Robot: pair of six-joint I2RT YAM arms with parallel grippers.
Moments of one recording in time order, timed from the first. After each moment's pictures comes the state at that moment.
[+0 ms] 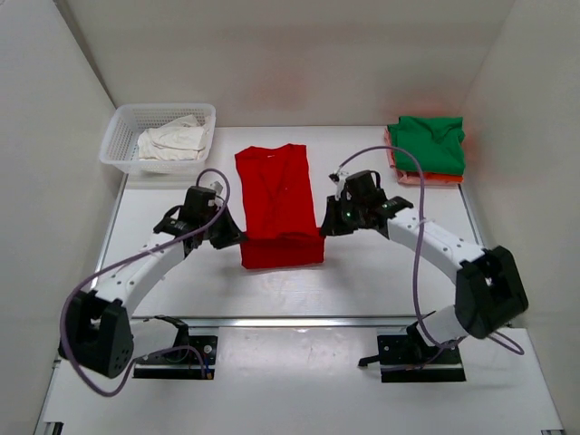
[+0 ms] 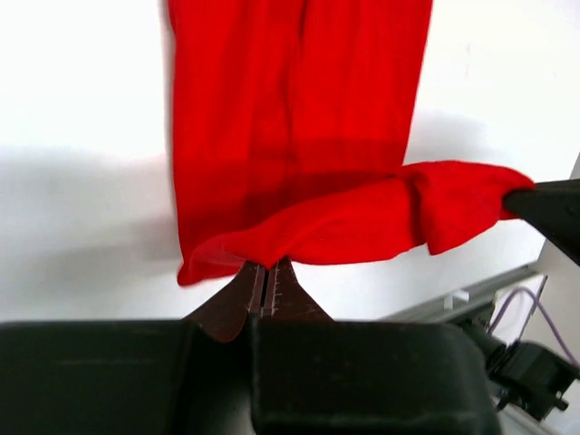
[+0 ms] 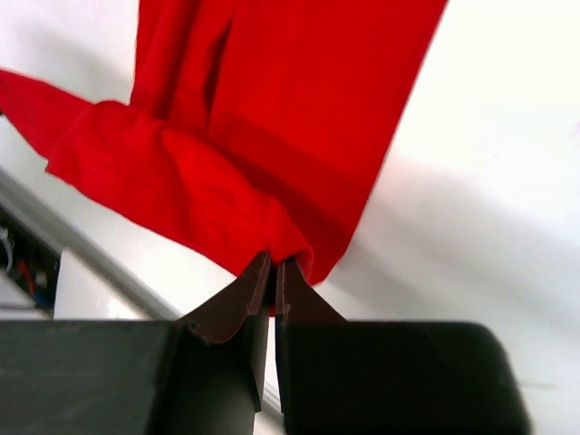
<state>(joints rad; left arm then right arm) -0.36 1.17 0.77 -0.45 0.23 -0.71 0.53 1.39 0.95 -0.39 -0.32 0.37</state>
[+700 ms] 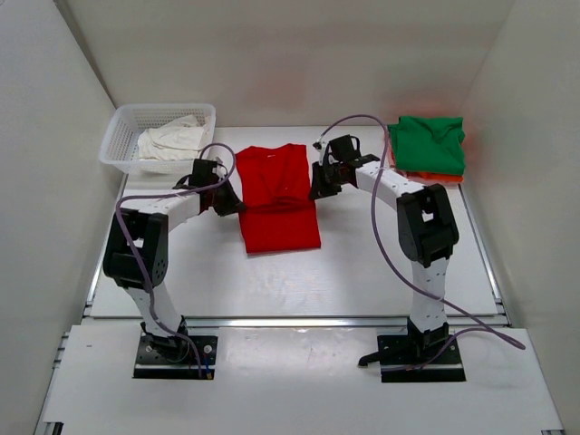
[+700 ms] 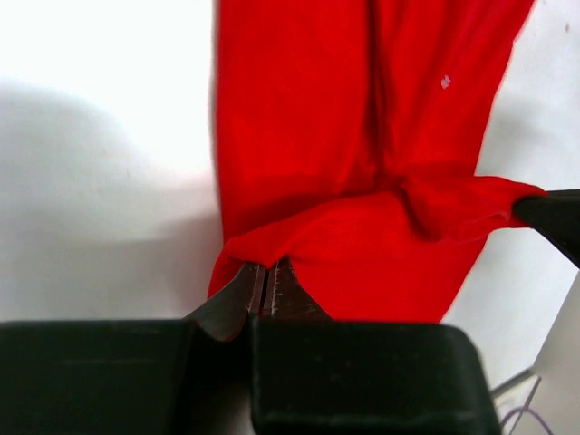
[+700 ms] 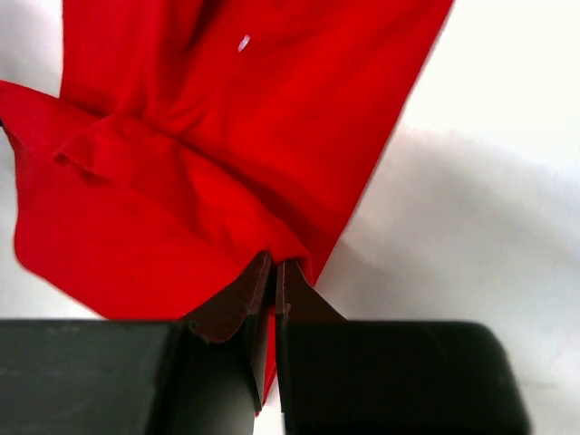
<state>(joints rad) -0.20 1.75 1.07 -0.20 0.28 -0.64 0.39 2.03 1.54 -0.41 -0.40 0.19</state>
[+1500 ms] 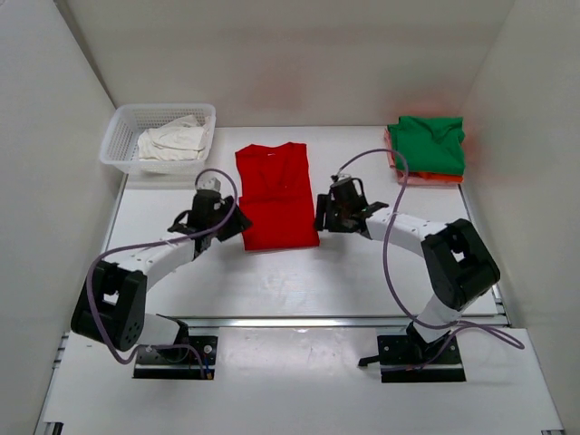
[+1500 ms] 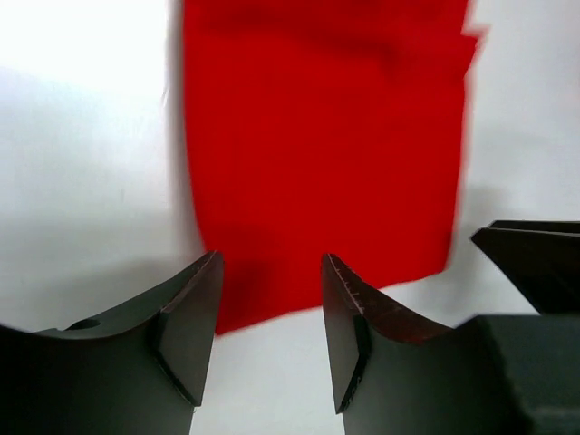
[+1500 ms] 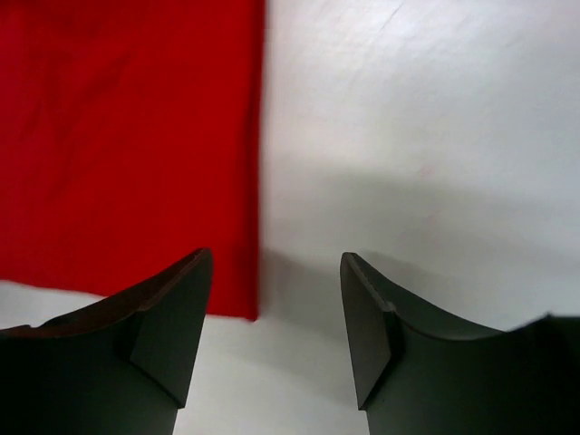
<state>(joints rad) -0.29 1.38 0.72 0.00 0.10 -0.71 0.49 1.67 1.00 -0.16 0.00 0.48</state>
